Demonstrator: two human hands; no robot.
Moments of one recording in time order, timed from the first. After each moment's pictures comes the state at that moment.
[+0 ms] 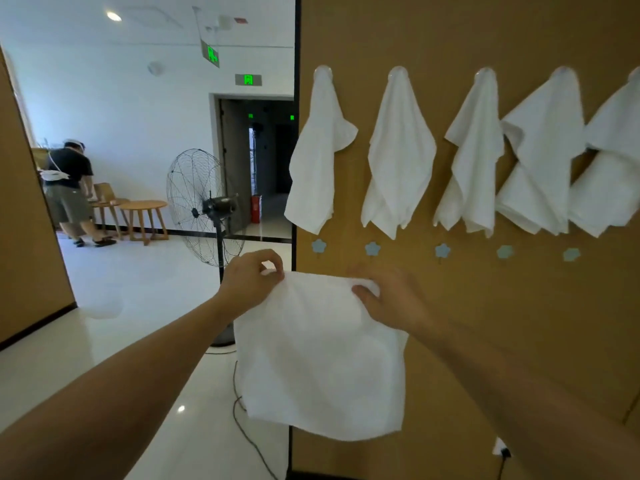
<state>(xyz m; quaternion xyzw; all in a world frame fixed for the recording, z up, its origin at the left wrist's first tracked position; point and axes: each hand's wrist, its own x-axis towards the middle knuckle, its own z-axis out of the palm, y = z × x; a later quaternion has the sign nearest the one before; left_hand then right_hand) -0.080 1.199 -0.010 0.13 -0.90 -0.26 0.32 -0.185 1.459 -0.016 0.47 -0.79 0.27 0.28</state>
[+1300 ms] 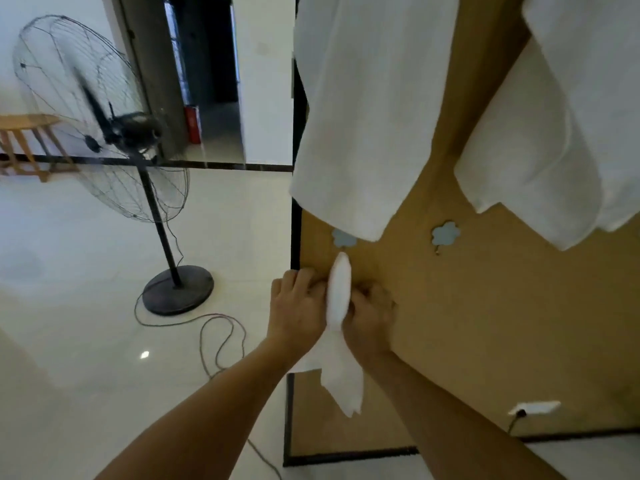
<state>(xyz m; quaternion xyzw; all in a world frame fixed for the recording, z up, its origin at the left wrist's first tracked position) -0.409 1.062 -0.209 -0.03 -0.92 -0.10 0.38 -0.432 1.202 -0.207 0.15 -0.90 0.23 0.33</state>
